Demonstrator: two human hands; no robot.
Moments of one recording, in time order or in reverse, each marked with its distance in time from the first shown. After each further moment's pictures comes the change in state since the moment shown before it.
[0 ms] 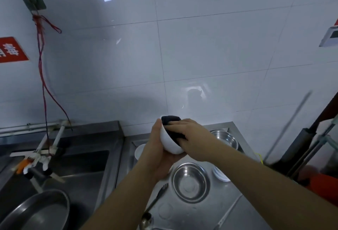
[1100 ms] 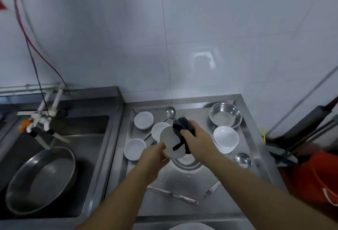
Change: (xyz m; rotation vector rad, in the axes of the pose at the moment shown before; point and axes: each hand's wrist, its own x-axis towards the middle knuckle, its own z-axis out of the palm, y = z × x) left_hand 0.013 -0.120 -0.101 0.334 0.495 -0.326; right_hand -0.049 0.084 0.106 0.591 0.100 0.627
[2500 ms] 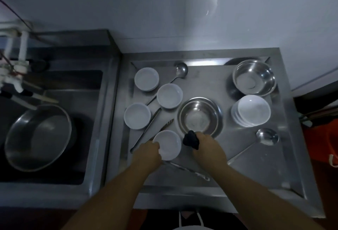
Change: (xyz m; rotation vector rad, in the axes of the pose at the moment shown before) left_hand 0.102 -0.092 -0.082 1.542 -0.086 -0.032; right_hand 0.034 0.155 0.084 -0.623 -0.198 0.182
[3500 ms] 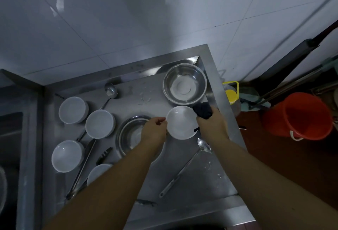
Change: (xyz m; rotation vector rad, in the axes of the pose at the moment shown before) left_hand 0.101 0.310 -0.035 -0.956 0.123 -0.101; right_hand 0.087 0.199 -0.172 0.678 0.394 0.464
